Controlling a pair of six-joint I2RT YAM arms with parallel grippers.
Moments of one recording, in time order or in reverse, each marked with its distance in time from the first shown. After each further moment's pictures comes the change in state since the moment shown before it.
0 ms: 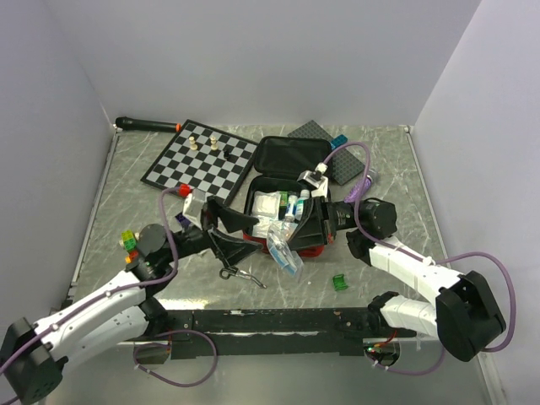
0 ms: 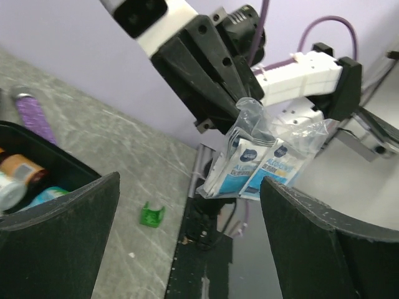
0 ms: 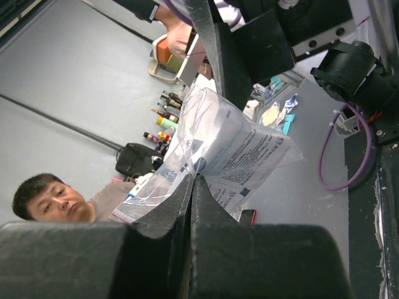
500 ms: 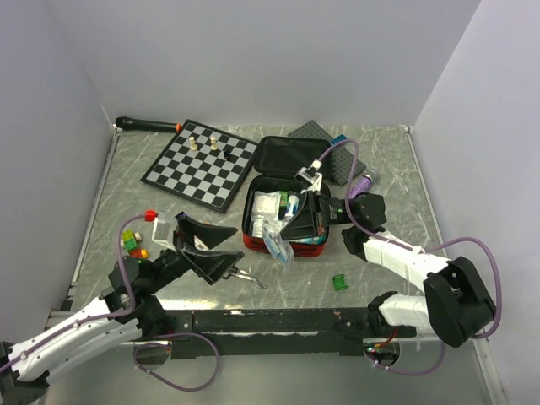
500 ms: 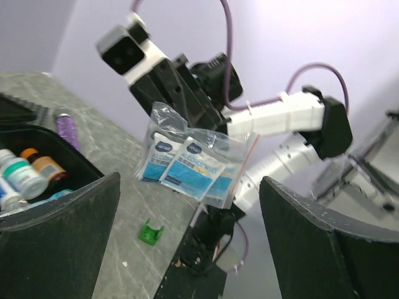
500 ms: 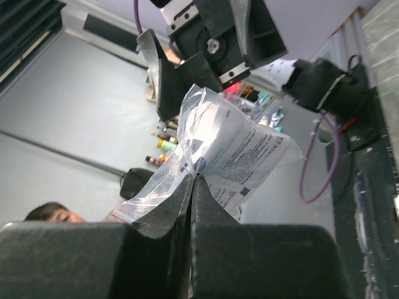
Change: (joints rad) left arm -0.204 -0.413 -0.104 -0.253 -0.435 0.007; right arm -0.027 0.100 0.000 -0.076 0.053 -0.087
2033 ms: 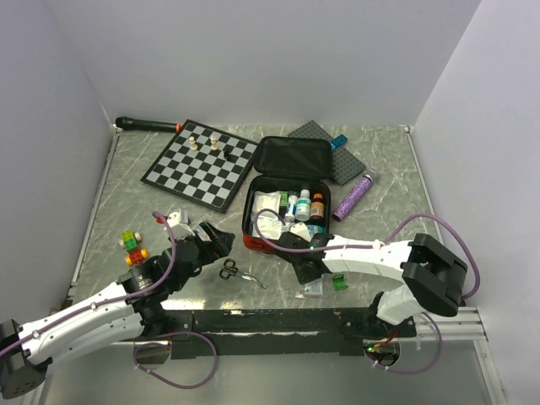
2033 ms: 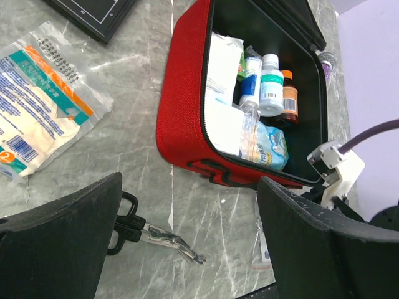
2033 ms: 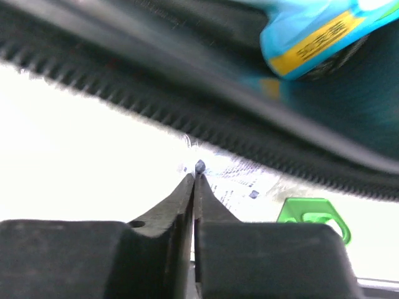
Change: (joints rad) left arm 0.000 0.277 0.066 -0.617 -0.624 -0.370; right arm 0.541 0.221 0.209 -1.866 1.492 -0.962
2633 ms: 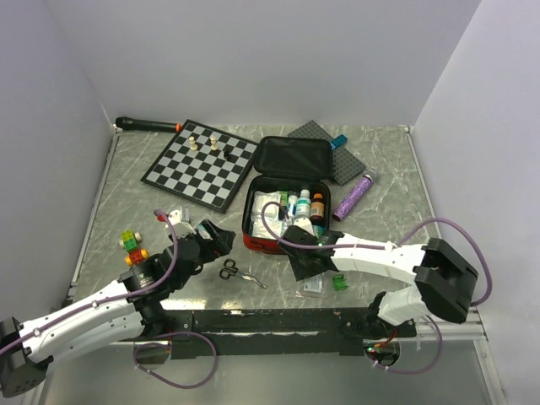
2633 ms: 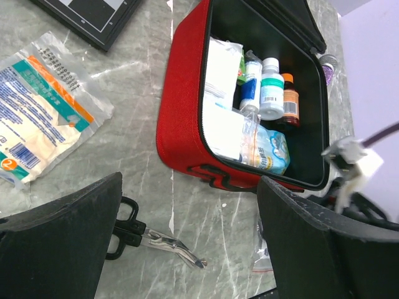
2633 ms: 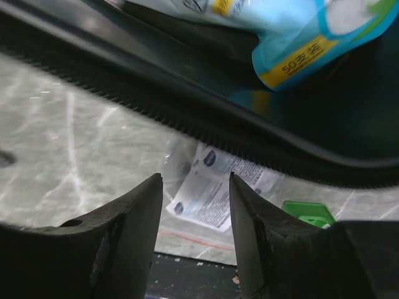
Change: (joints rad) left arm 0.000 0.027 0.021 0.007 -0.013 0.024; right arm -0.035 -0.082 -0.004 0.021 -0.022 -0.030
